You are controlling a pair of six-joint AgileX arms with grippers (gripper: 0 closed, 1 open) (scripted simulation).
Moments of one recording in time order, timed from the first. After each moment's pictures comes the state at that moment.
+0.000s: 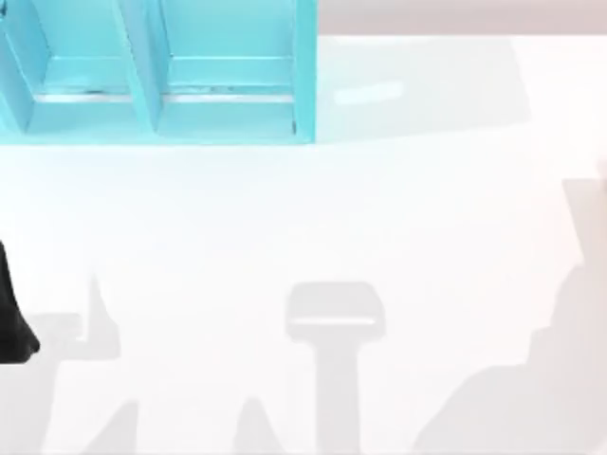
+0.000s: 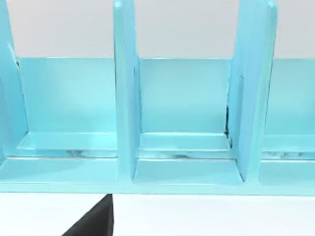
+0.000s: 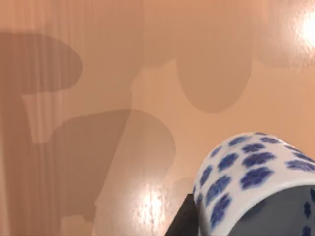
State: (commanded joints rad) left arm 0.00 0.00 0.00 0.00 0.00 0.00; right arm -0.48 1.70 1.26 -0.95 -0.09 -0.46
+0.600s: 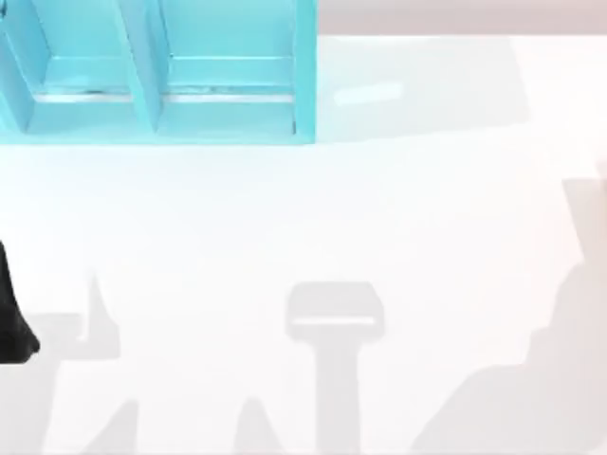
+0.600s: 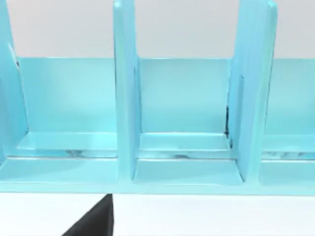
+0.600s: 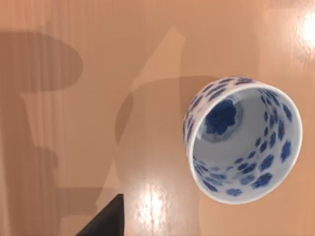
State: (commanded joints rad) left arm 0.00 0.00 0.00 0.00 0.00 0.00; right arm -0.48 1.70 1.26 -0.95 -0.09 -0.46
